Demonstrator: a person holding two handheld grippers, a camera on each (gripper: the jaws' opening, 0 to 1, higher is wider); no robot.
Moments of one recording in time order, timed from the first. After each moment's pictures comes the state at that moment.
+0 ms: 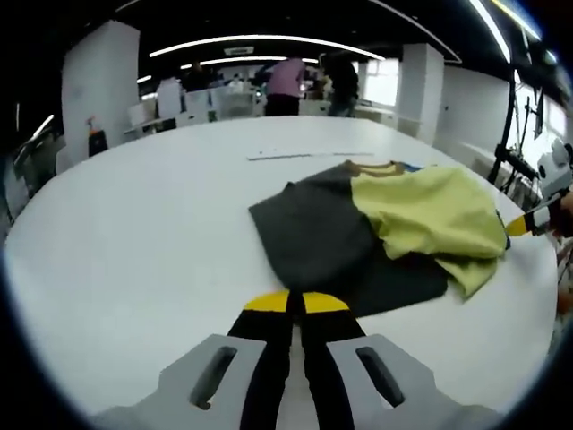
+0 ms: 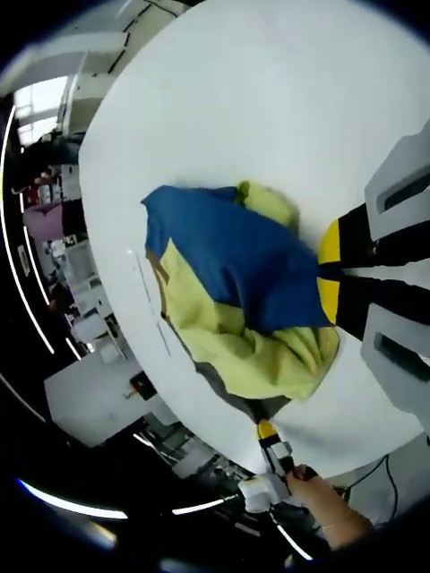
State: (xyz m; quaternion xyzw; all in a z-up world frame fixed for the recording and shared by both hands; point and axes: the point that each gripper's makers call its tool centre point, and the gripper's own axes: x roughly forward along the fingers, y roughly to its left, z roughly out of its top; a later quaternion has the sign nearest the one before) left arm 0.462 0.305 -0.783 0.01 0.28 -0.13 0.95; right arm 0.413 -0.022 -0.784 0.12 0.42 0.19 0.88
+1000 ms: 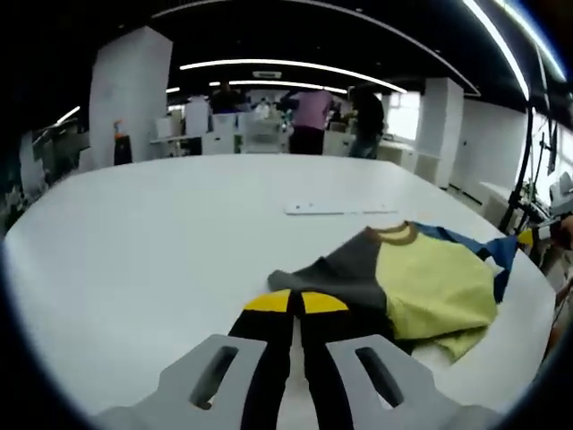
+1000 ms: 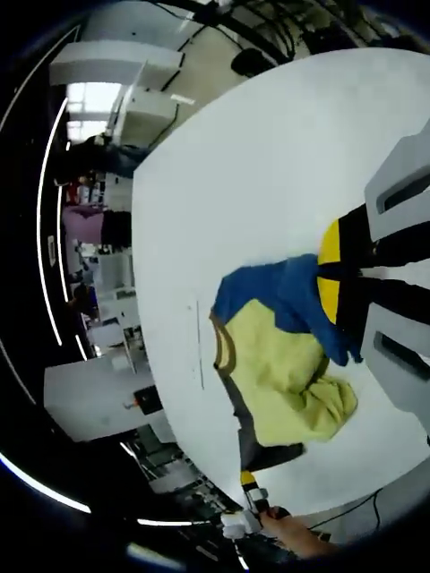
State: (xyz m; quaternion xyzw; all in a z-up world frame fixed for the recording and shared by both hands) left arm 0.485 0.349 -0.712 -0.02 0.23 -0.08 0.97; right arm 0.461 -0.121 -0.710 0.01 0.36 0.12 0.93
